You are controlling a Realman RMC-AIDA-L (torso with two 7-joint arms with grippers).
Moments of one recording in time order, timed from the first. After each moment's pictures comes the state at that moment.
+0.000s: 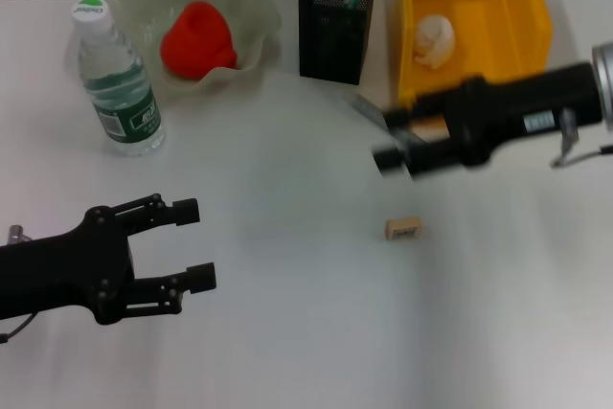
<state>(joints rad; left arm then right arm) -0.35 -1.98 0.76 0.45 1.84 1.85 -1.16 0.60 1.98 -1.13 -0.91 -1.85 -1.58 1.84</state>
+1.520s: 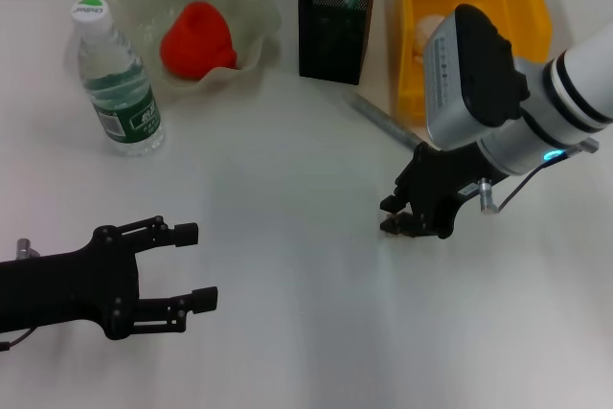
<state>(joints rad) -0.34 -1.99 0.77 0.49 1.92 1.75 -1.11 0.75 2.08 -1.41 -0.91 -2.37 -1.35 1.79</state>
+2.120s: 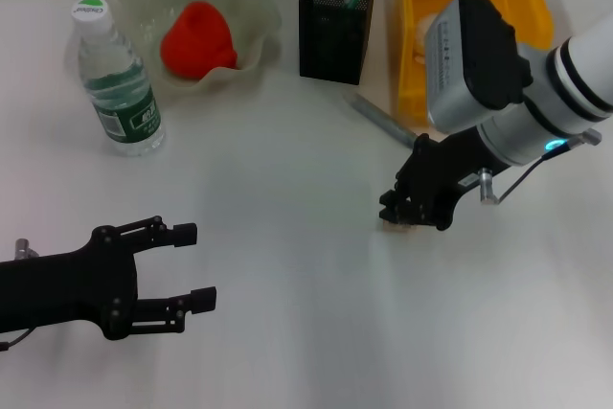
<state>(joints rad) -0.34 -1.99 0.77 0.48 1.92 1.75 -1.11 0.75 2.08 -1.39 -0.93 -2.37 -1.38 1.82</state>
